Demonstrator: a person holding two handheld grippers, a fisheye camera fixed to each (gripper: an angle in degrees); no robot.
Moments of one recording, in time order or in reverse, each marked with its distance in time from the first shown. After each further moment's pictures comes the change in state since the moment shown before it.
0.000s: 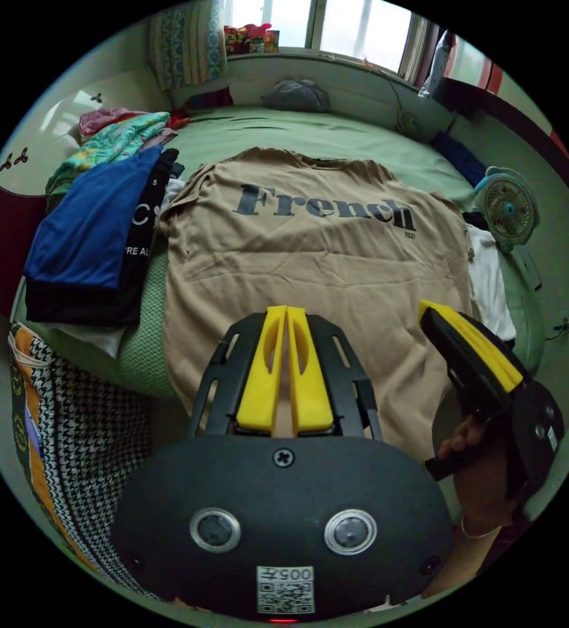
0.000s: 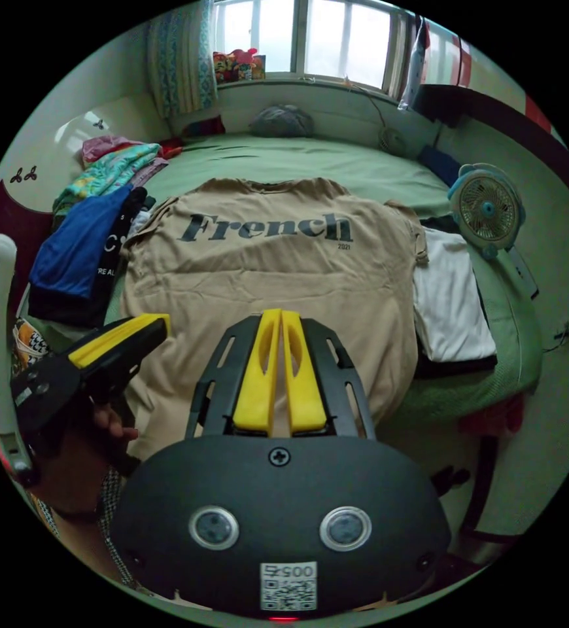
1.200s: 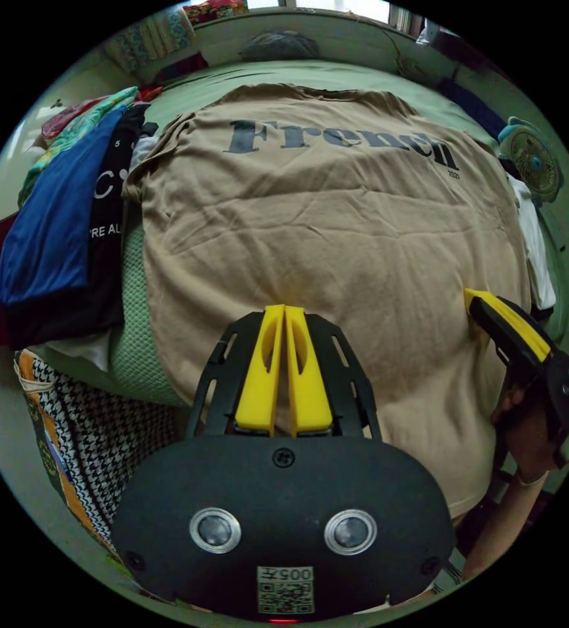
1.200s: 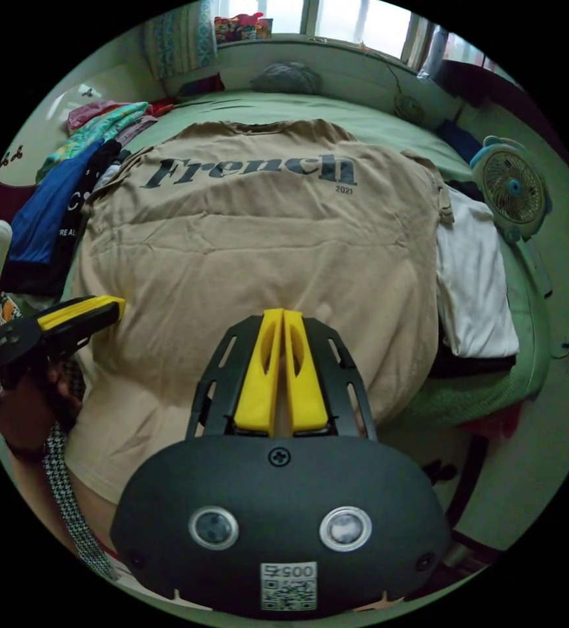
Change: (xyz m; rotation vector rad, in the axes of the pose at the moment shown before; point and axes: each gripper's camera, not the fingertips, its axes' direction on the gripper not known) left arm -0.012 -0.081 0.080 -0.194 -0.069 0.103; right arm 0.058 -0.035 0.091 -0.160 0.007 -0.050
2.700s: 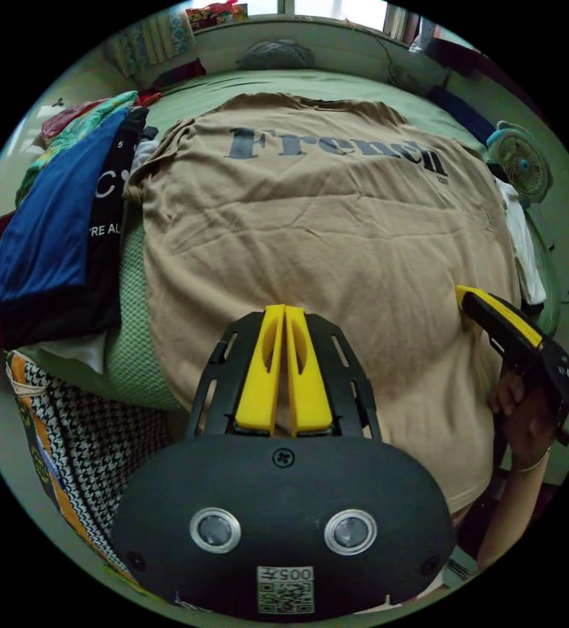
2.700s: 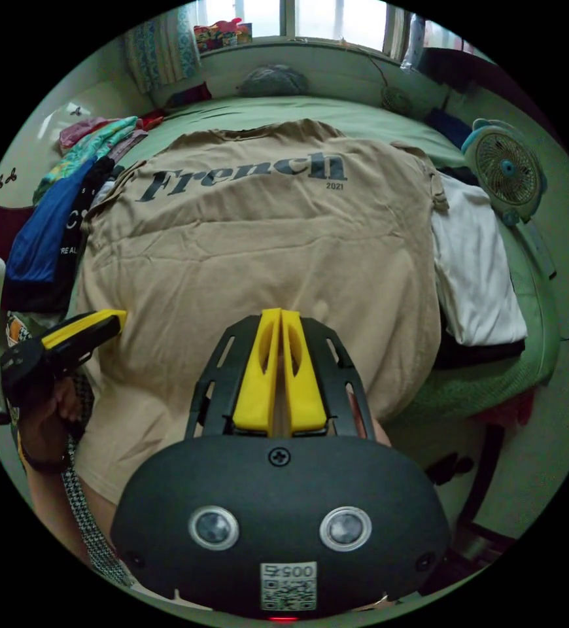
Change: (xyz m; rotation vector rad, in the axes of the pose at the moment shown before) left arm -0.043 -0.015 -0.073 0.047 0.052 -0.001; right arm 0.049 -0.054 -0.032 0.011 -0.041 0.068
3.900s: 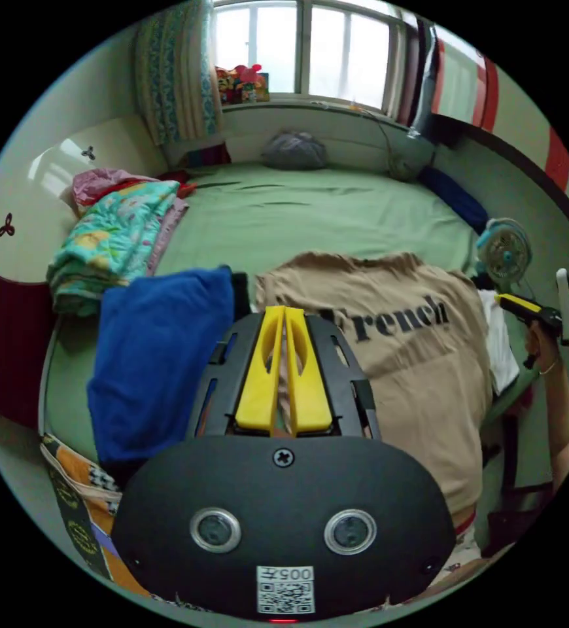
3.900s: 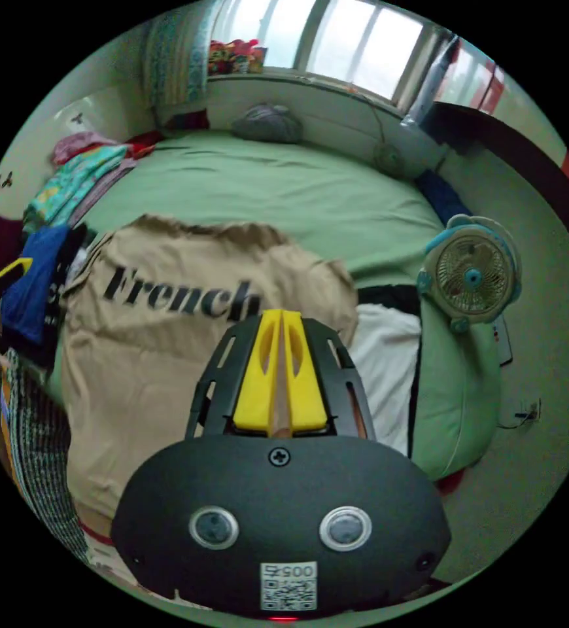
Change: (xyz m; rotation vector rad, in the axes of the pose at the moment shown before) left arm -0.128 -0.074 -0.212 0.320 0.020 0.050; right arm 0.089 -0.191 -0.129 0.110 0.131 -0.143
